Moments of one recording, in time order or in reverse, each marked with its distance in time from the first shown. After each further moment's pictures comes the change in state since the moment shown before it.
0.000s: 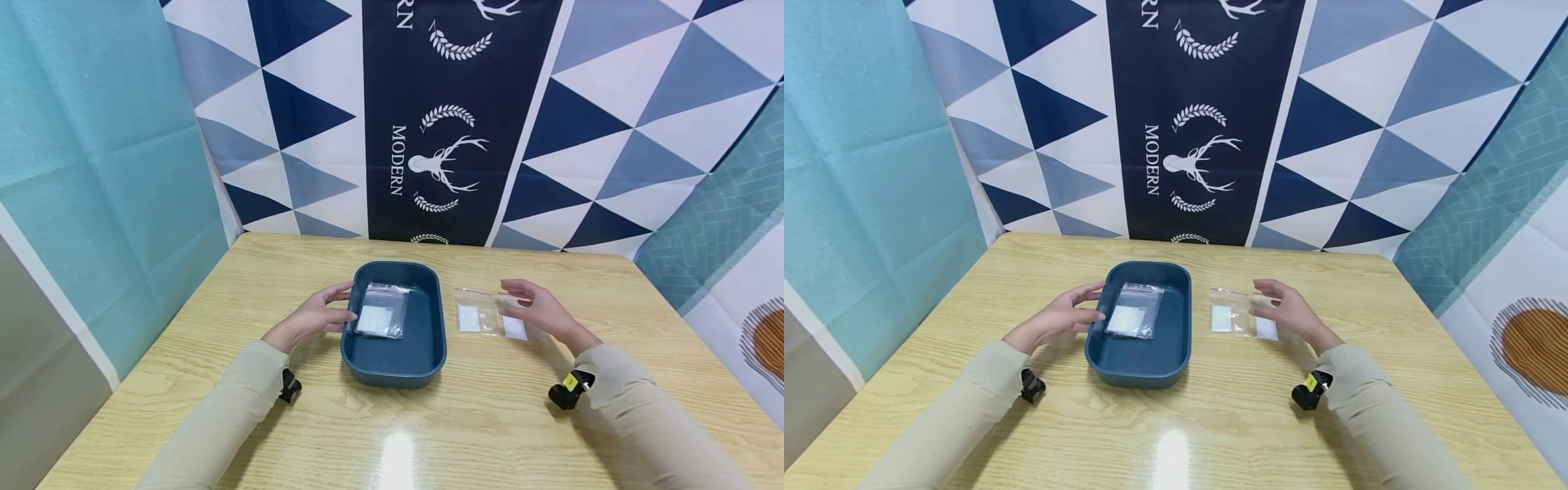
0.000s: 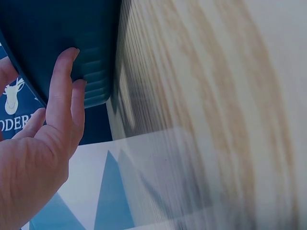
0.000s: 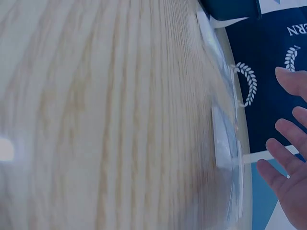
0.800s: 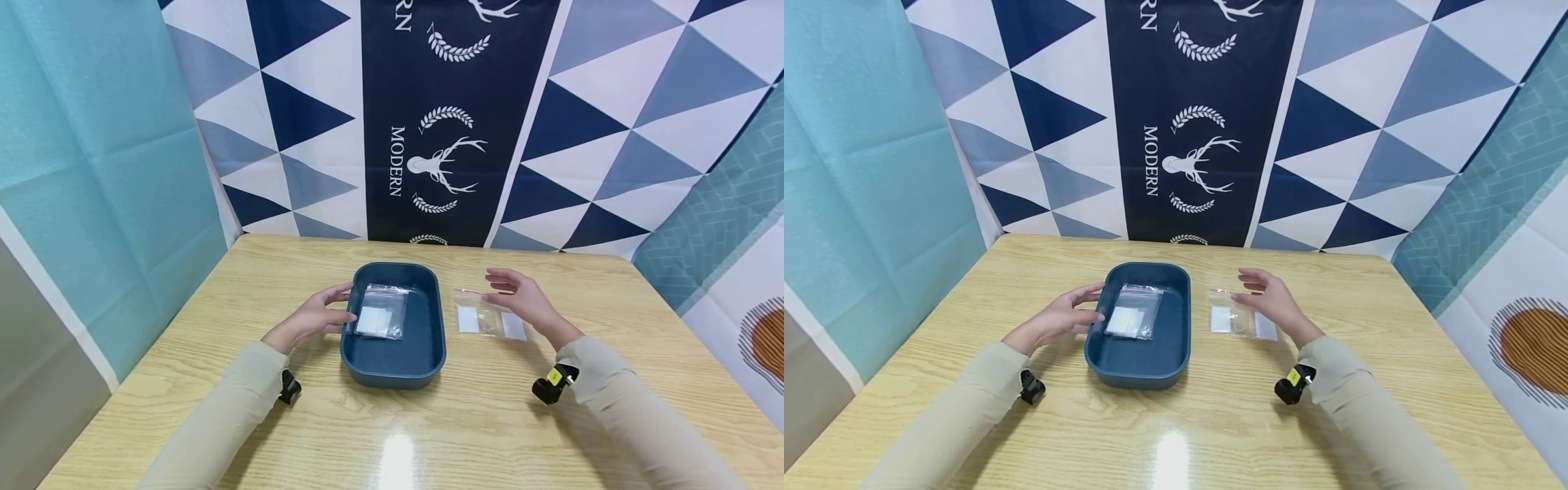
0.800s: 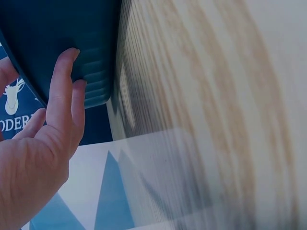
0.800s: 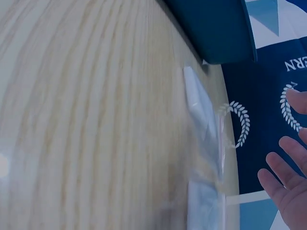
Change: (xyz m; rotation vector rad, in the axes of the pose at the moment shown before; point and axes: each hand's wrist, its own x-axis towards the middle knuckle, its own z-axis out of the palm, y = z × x) left_hand -0.001 0.002 0.001 -0.014 0.013 -0.016; right_hand 0.015 -0.032 0.014 0.125 0.067 0.042
